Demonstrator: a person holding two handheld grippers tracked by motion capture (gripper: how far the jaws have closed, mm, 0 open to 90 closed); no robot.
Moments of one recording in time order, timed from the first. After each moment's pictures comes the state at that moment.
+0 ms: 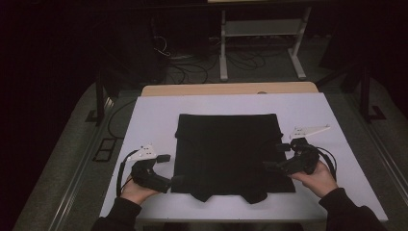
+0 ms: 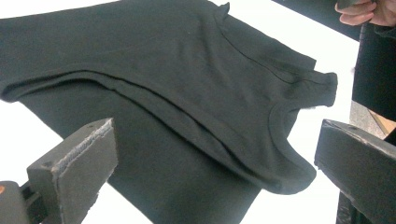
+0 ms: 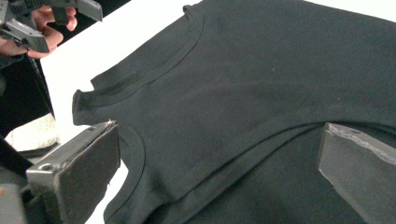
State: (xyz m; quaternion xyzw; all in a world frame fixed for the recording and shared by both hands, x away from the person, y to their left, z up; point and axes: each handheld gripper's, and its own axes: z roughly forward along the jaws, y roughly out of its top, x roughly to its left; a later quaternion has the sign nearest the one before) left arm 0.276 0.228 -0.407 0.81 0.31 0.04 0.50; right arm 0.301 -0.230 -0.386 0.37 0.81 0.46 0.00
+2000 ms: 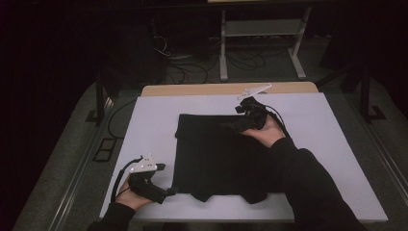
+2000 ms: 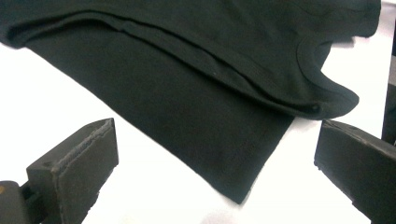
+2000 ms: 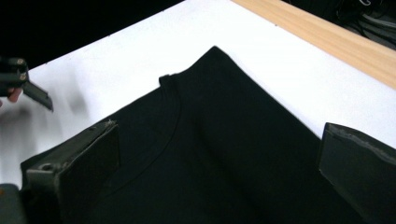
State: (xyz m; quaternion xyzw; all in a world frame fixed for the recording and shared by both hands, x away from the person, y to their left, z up) left arm 0.264 0.239 -0.433 0.85 0.29 0.06 0.43; right arm 0.417 -0.119 -0.354 0.31 0.84 0.44 0.06
